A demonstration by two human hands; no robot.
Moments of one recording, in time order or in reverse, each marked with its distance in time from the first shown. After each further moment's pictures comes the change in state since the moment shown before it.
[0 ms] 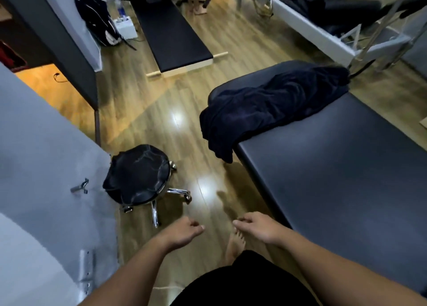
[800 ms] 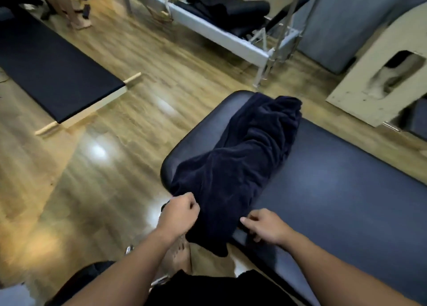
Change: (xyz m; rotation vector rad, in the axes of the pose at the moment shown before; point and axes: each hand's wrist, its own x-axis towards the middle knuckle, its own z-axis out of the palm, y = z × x) left_hand 0.296 0.201 -0.241 0.329 0.189 0.386; right_hand 0.147 -0.098 -0.210 0.349 0.456 0.360
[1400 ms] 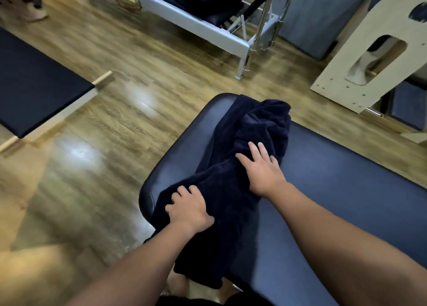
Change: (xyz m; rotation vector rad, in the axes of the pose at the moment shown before) left_hand 0.095 0.095 0.005 0.512 -0.255 -0.109; right_hand 0.102 -0.075 -0.129 -0.754 0.384 -0.153
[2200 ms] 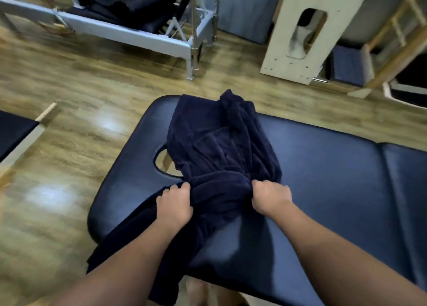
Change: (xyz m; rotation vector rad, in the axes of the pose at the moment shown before) left_hand 0.001 0.083 0.024 0.139 0.234 0.421; right_hand -0.121 0.115 0.068 0.199 -0.154 0.403
